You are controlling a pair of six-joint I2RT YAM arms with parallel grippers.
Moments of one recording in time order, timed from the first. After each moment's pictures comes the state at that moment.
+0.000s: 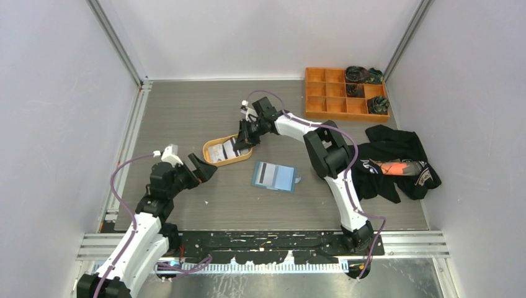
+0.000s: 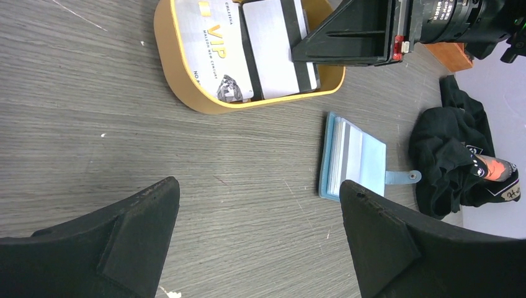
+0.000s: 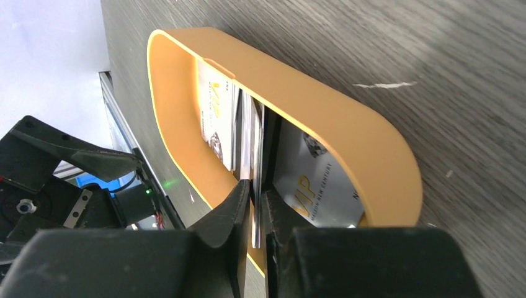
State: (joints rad) left arm -0.16 0.63 0.24 -0.05 0.24 -0.69; right arm 0.59 2.33 1.75 -0.31 -0.73 0.54
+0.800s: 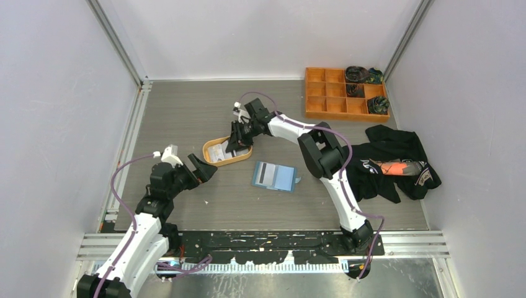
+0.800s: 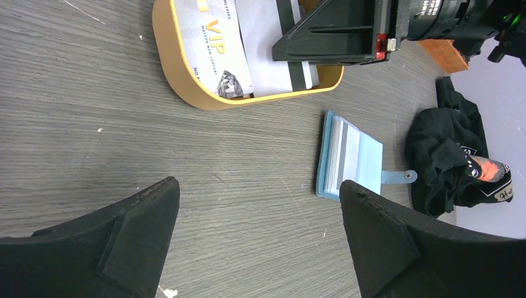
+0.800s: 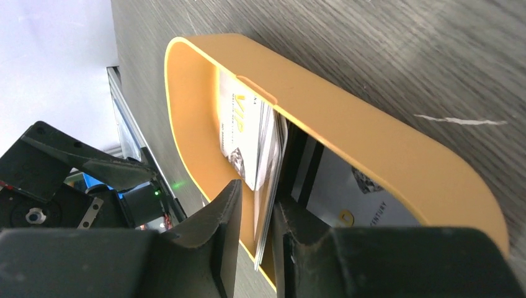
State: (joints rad) left arm -0.16 0.63 0.24 -0.05 0.25 -0.71; right arm 0.63 2.37 1.81 -0.31 -0.75 0.57
